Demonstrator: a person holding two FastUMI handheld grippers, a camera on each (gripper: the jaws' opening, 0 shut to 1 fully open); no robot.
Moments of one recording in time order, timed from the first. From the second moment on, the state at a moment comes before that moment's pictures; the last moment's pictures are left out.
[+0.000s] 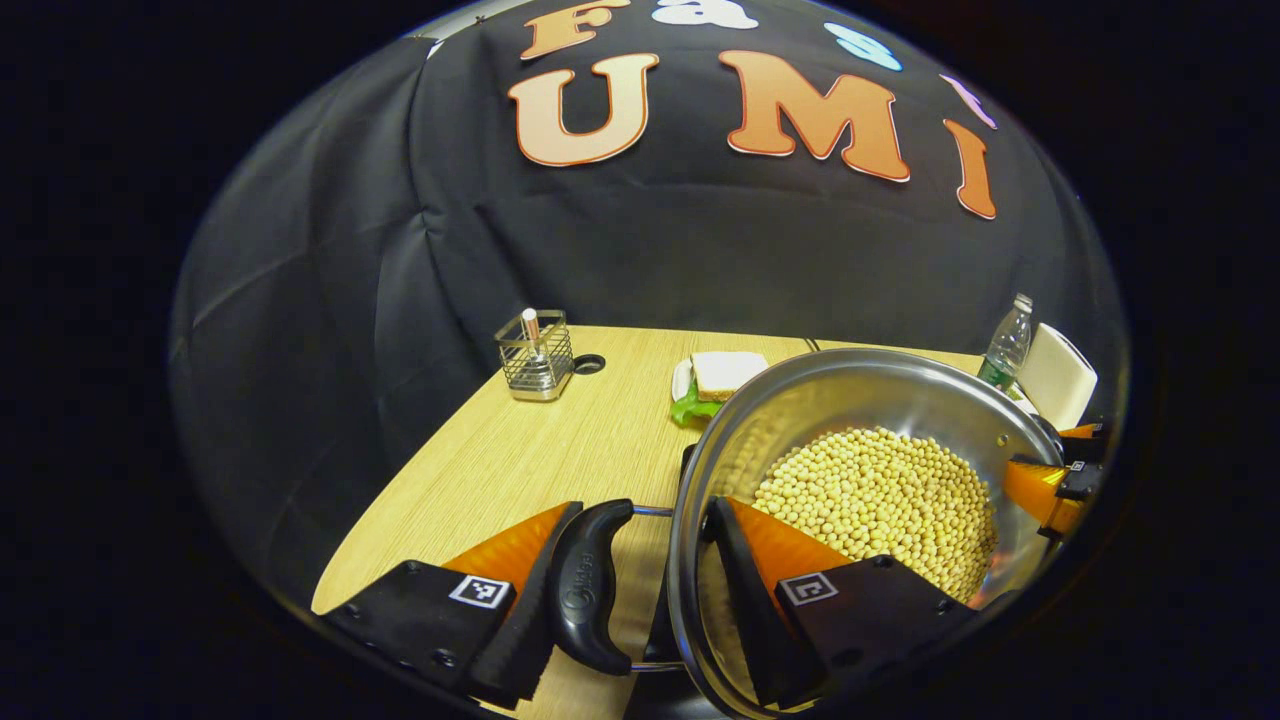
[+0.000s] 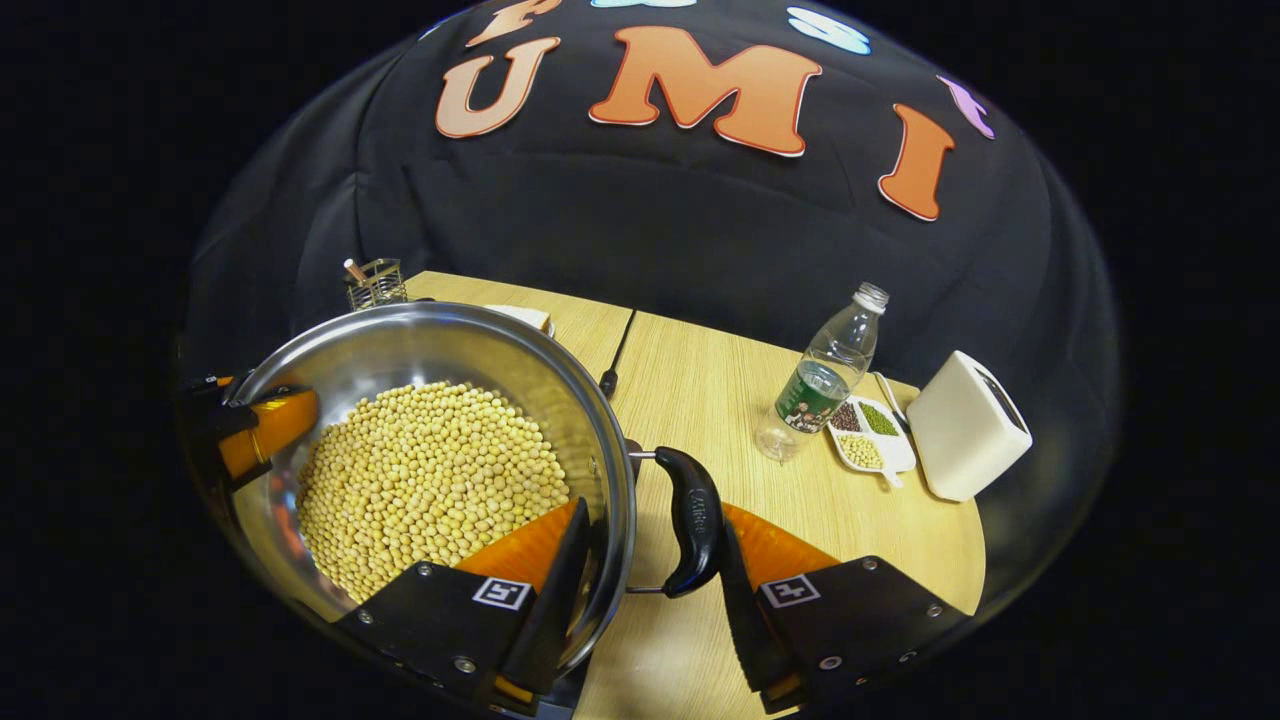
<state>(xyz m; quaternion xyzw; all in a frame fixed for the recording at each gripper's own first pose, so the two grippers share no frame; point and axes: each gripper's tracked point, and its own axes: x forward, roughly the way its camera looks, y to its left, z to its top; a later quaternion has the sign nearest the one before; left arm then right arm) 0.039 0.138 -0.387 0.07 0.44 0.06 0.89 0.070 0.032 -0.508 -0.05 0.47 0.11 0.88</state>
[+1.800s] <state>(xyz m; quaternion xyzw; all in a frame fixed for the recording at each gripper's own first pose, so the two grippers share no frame) 0.076 0.118 -0.260 0.08 0.31 0.10 0.94 0.076 -0.092 -0.331 -0.03 0.26 0.10 0.96</state>
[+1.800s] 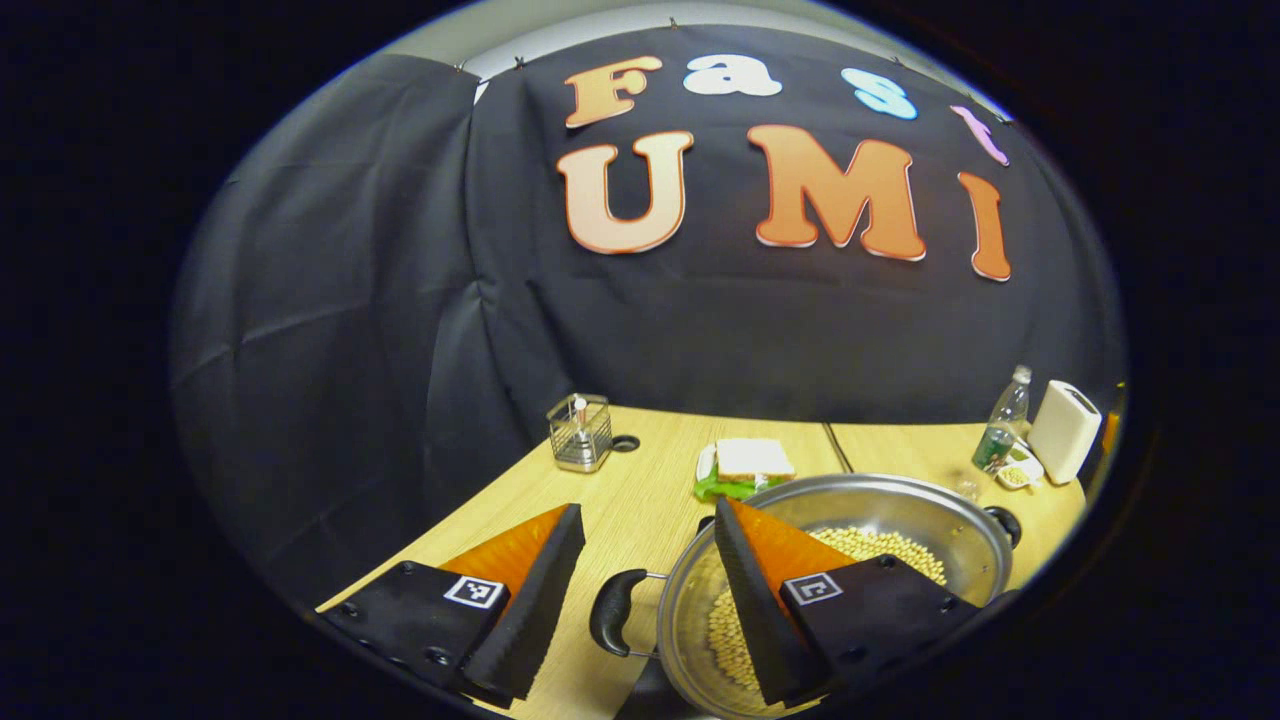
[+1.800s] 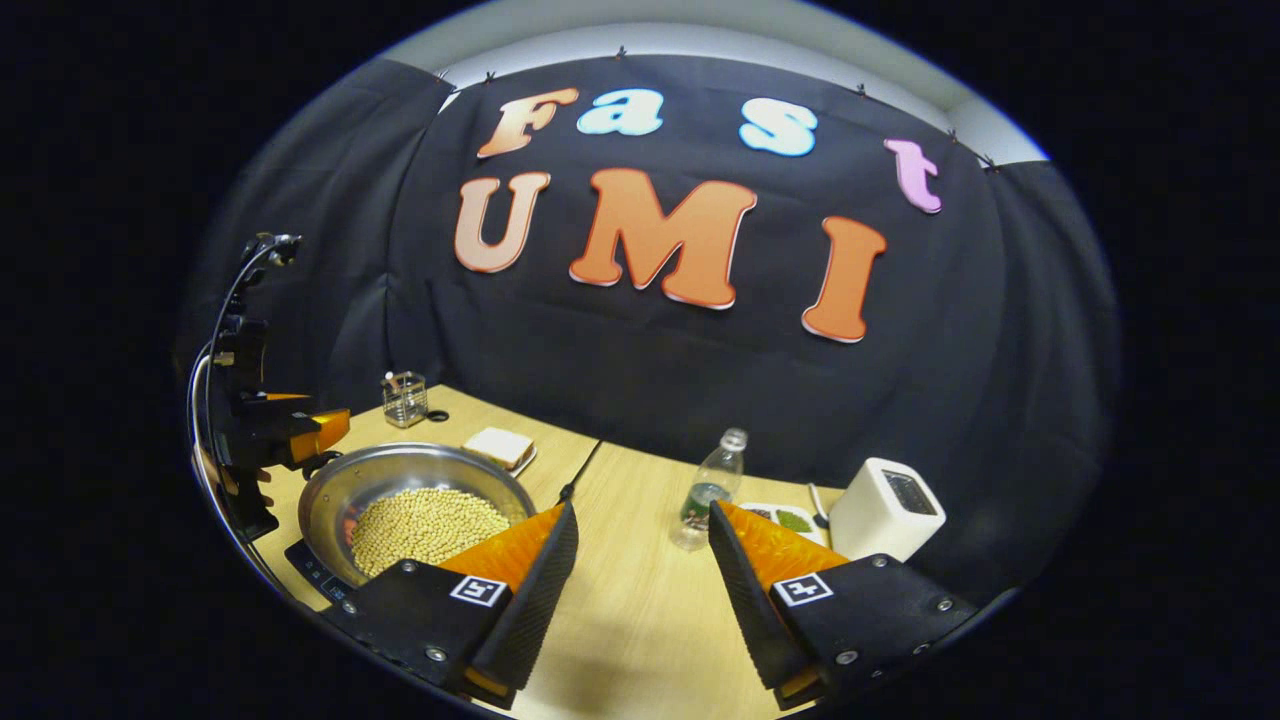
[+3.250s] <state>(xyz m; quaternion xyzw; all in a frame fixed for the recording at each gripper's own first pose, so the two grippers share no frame) 0.057 -0.055 0.103 0.00 0.03 -0.01 1.00 0.021 -0.017 0.052 -0.05 0.00 -0.04 1.00</state>
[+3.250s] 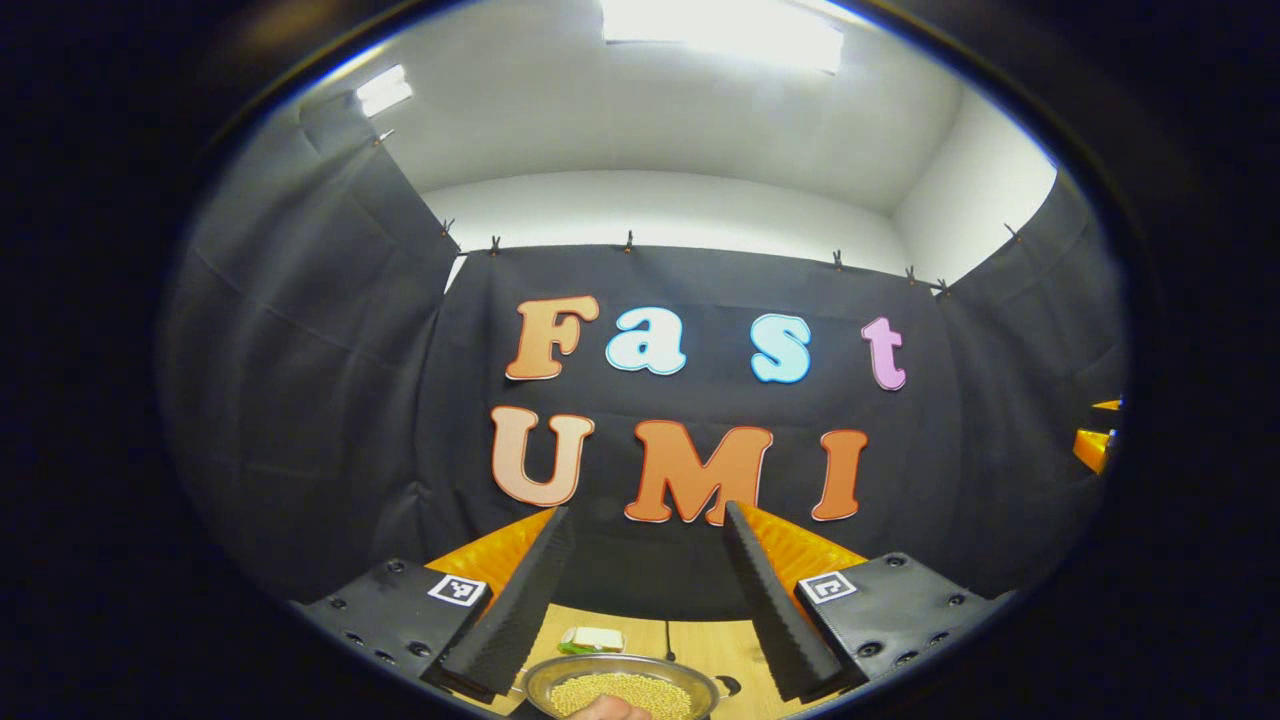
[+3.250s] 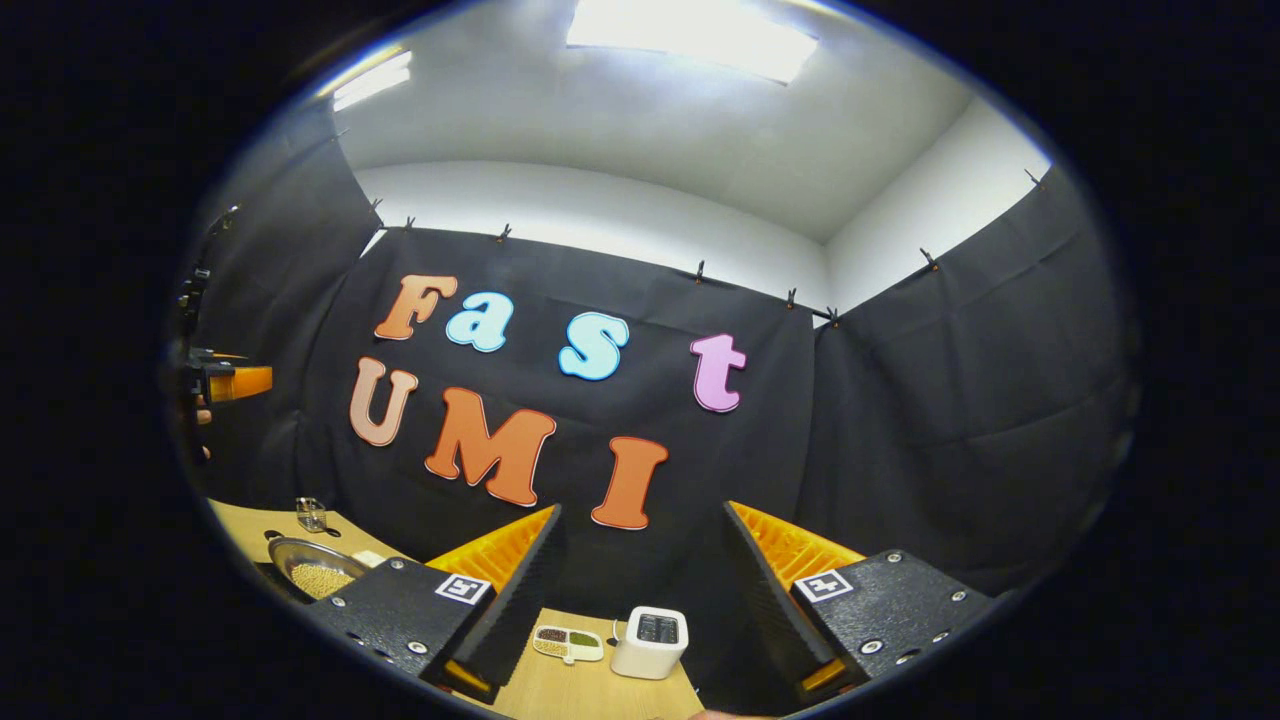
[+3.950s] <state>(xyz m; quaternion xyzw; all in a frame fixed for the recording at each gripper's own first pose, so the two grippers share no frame) 0.030 -0.078 0.129 0.01 0.01 -0.03 1.00 0.016 -0.010 0.071 -0.08 -0.04 -0.04 1.00</state>
